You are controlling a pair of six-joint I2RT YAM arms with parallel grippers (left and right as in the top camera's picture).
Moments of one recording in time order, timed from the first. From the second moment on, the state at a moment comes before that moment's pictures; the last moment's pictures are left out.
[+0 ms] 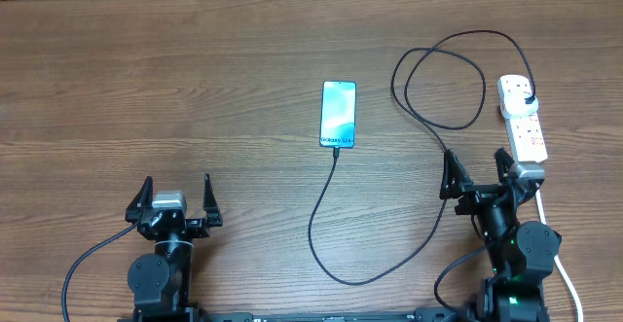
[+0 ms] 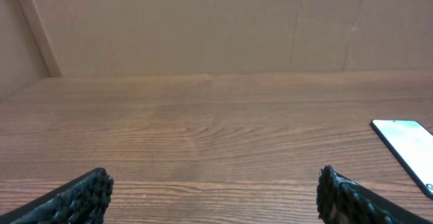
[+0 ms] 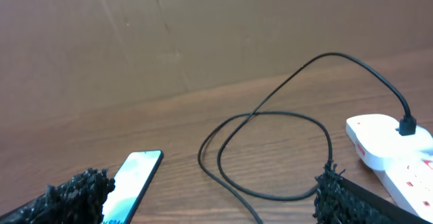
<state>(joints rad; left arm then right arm) 0.07 0.02 0.01 -0.08 0.03 0.03 -0.12 0.41 0.07 0.25 -0.25 0.23</state>
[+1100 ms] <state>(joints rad) 0.07 0.02 0.01 -0.08 0.03 0.03 0.01 0.01 0.02 -0.02 -0.08 0.21</state>
